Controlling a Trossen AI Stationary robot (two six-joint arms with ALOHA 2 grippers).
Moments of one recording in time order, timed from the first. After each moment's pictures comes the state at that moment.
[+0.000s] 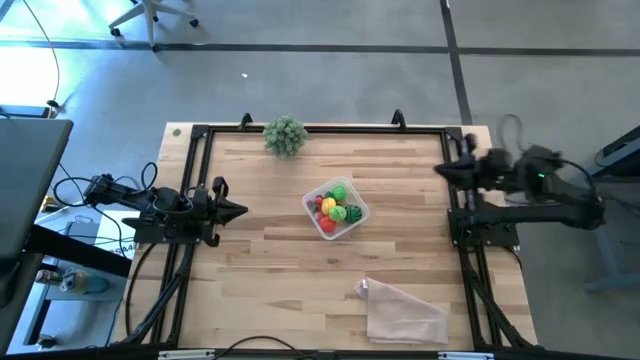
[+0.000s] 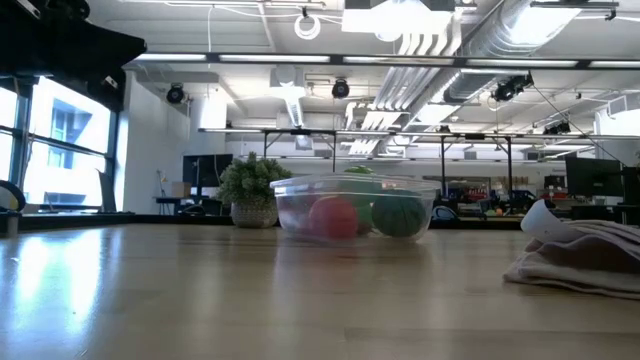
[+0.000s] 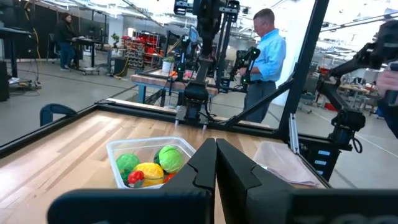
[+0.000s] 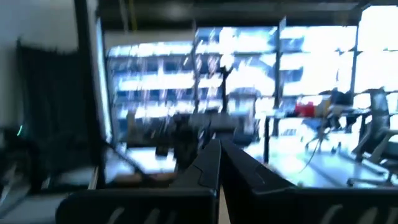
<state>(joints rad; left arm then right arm) -0.20 0.01 0.04 0.05 -0.33 -0.14 -0.09 0.37 0.72 -0.17 -0.04 0.02</state>
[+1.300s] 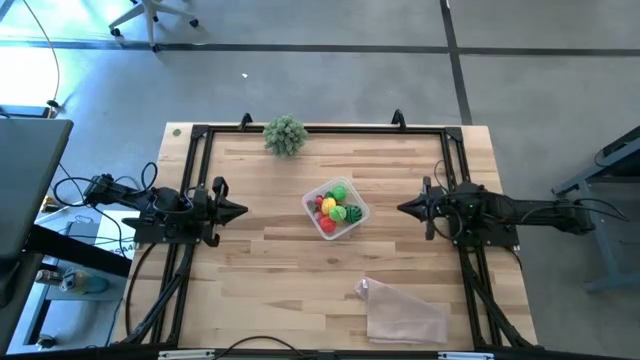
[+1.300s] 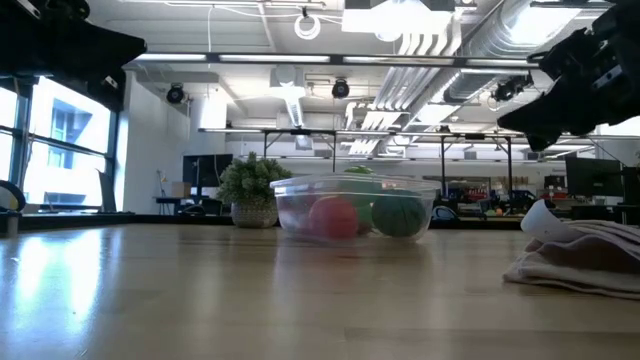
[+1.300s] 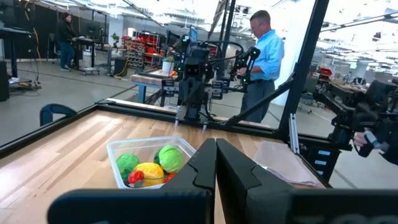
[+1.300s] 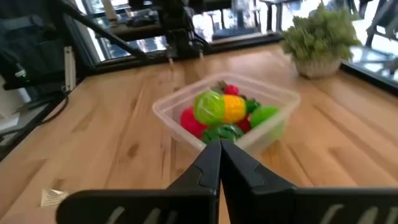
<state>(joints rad) -0.20 0.01 0.04 0.05 -0.33 -0.14 -0.09 0.17 0.05 -0.07 -0.03 0.13</state>
